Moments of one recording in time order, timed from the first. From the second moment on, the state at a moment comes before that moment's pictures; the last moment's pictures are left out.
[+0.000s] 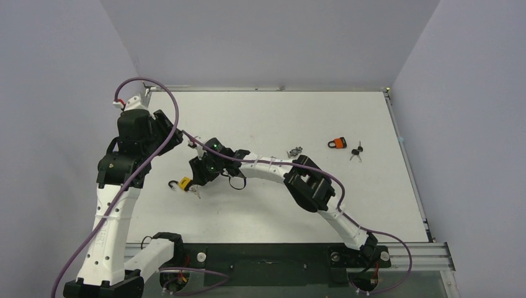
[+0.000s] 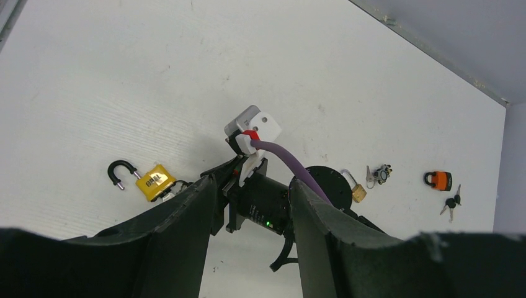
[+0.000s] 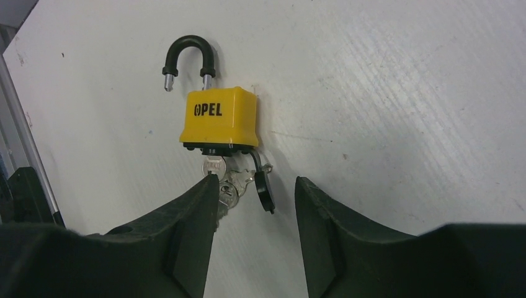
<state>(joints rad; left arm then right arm) -0.13 0.99 1.32 -0.88 -0.13 -0.59 1.03 2.39 1.88 -0.14 -0.27 0.32</state>
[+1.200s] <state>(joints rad) -0.12 0.97 1.13 -0.80 0.03 -0.65 0.98 1.73 0.99 -0.04 -0.20 0.28</state>
